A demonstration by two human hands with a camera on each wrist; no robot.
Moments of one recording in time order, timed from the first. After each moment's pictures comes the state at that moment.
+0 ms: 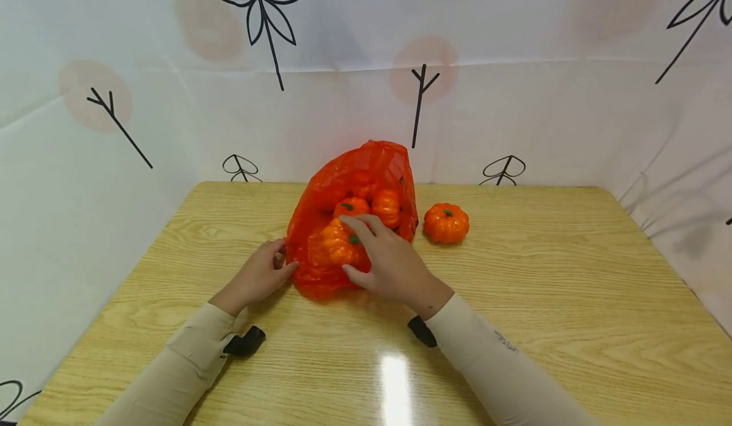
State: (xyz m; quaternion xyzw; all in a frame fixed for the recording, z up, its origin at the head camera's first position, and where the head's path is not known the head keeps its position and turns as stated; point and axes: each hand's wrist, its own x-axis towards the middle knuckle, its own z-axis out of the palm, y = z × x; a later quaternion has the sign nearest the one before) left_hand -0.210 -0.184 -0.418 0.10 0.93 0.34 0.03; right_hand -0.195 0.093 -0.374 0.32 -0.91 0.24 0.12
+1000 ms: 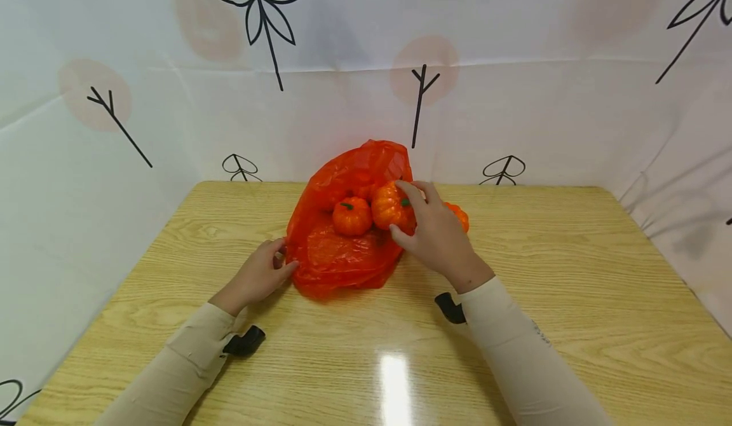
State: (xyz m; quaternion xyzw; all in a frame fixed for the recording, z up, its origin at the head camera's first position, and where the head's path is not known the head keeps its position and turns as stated) left_hand -0.210 -0.183 -0.415 0.09 0.94 0.34 0.03; right_hand -0.221 0.151 -0.352 0.20 -0.94 0.24 0.16
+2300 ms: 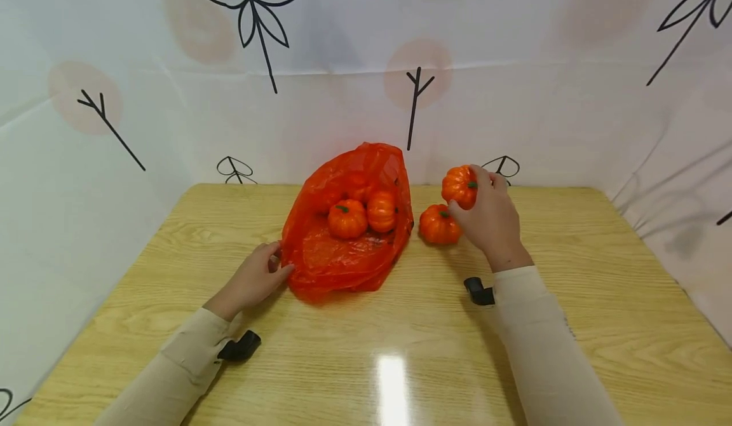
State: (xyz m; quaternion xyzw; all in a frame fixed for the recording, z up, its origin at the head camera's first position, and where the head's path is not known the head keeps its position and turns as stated) left_hand -0.210 -0.183 -0.415 0.09 0.94 0.33 0.03; right_hand -0.248 0.225 -0.347 -0.01 -0.95 0.28 0.12
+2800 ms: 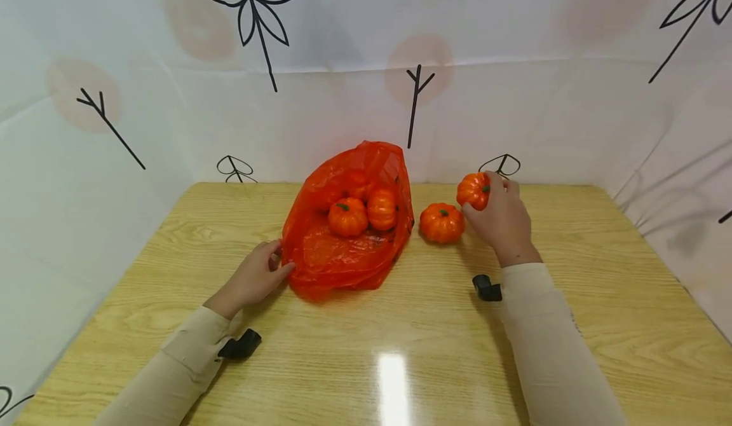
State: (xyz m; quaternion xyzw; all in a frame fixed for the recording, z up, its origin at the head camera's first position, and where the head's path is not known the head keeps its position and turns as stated) left_hand -0.212 -0.184 -0.415 0.10 0.94 0.33 0.03; right_hand -0.257 0.249 -0.358 -0.05 -0.96 0.26 0.07
